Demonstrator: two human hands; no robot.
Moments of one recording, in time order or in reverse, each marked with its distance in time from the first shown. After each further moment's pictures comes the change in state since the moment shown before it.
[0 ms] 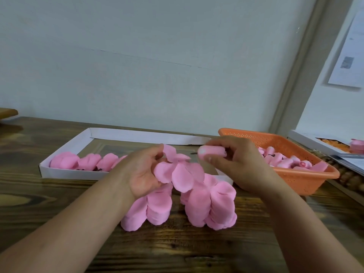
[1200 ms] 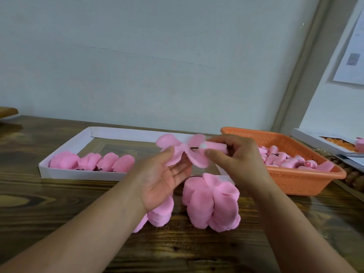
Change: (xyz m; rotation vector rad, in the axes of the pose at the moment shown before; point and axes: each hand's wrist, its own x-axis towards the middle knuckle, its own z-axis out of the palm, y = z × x) left_hand -0.006 -0.024 0.015 -0.079 0.071 0.185; right_hand 0.005 0.004 0.016 0.264 0.152 0.036
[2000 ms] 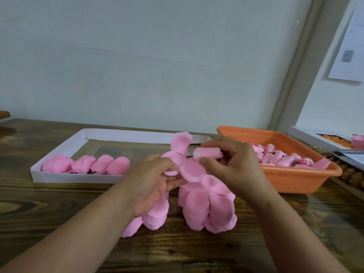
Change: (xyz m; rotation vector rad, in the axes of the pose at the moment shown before) left_hand -0.004 -0.001 -0.007 0.426 -0.170 0.106; right_hand -0.009 0.004 -0.001 -0.141 -0.008 -0.074
